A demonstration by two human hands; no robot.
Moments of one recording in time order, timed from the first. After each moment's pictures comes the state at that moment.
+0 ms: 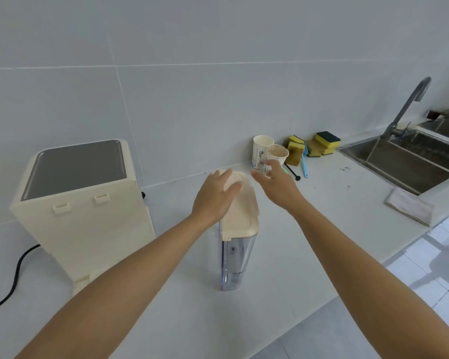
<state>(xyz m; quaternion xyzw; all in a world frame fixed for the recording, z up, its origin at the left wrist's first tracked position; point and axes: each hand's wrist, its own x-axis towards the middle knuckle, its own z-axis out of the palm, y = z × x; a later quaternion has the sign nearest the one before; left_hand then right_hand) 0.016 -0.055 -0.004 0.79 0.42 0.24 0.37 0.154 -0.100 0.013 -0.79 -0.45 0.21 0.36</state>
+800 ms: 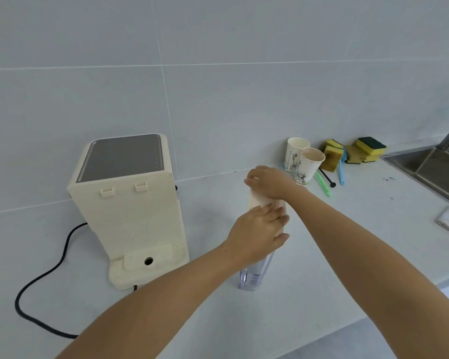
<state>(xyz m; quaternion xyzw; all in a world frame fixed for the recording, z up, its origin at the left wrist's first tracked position) 0.011 -0.090 -0.046 0.95 0.21 0.21 -0.02 0.132 -0.033 -0.005 -0.74 -0.65 0.15 0.07</state>
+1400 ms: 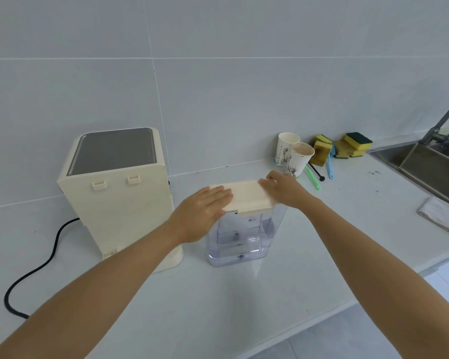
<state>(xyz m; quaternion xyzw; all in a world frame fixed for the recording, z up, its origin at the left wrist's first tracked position) -0.069 -0.041 -0.057 0.96 0.22 0.17 -0.06 0.145 -0.090 -0.006 -0.79 -0.58 0.15 0.14</state>
